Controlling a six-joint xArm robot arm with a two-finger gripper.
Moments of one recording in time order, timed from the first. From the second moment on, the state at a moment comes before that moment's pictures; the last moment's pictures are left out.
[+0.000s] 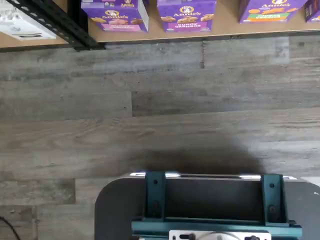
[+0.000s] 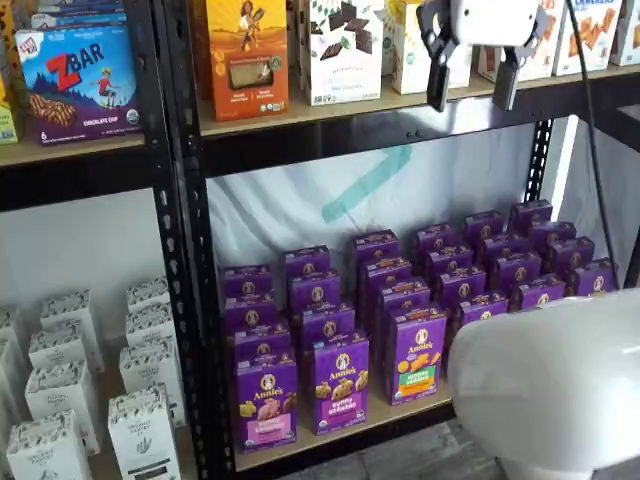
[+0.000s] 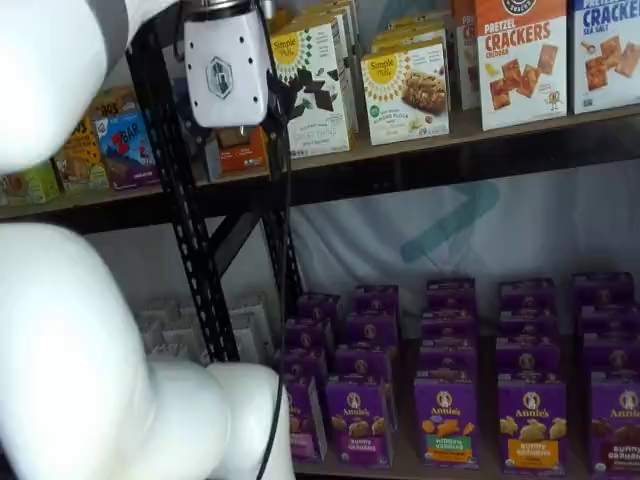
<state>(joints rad) -0.01 -0.87 -1.06 0.12 1.92 0.03</state>
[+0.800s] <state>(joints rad) 0.14 -0.92 -0.80 0.10 1.70 0.16</state>
